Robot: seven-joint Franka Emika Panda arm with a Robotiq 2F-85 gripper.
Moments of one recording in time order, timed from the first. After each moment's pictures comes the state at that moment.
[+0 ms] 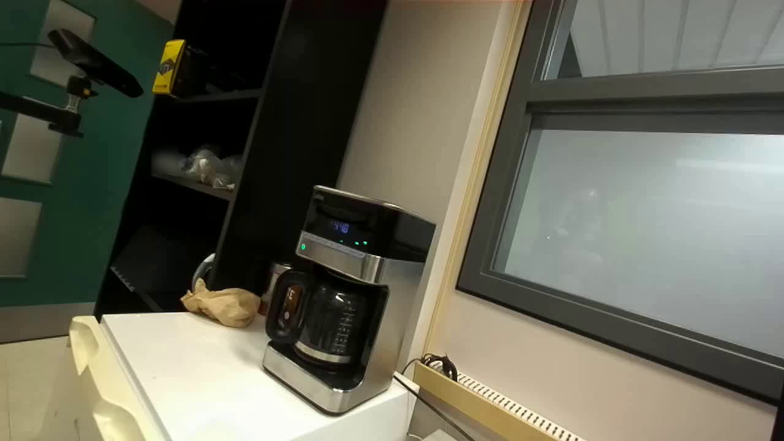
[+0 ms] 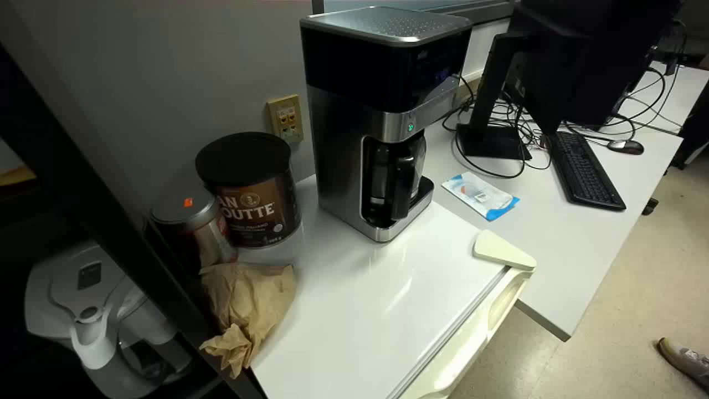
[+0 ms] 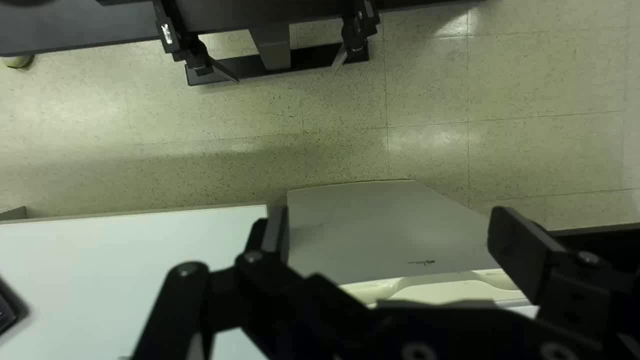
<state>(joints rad) 0.04 -0.39 0.07 -2.51 0.12 1.95 0.17</state>
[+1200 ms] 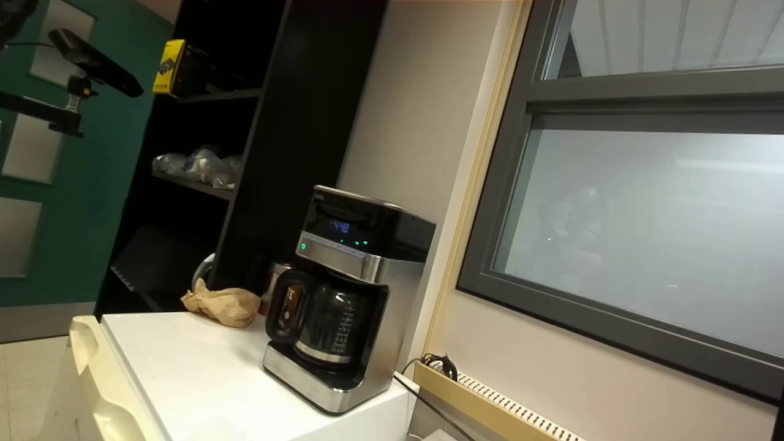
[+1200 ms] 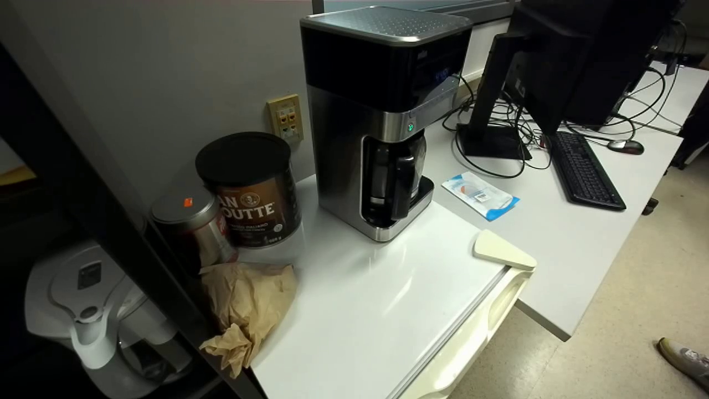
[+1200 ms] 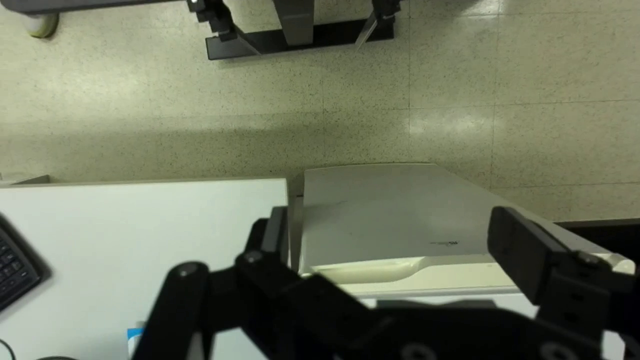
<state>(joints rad) 0.03 -0.34 0.07 -2.51 0.04 2.03 0.16</state>
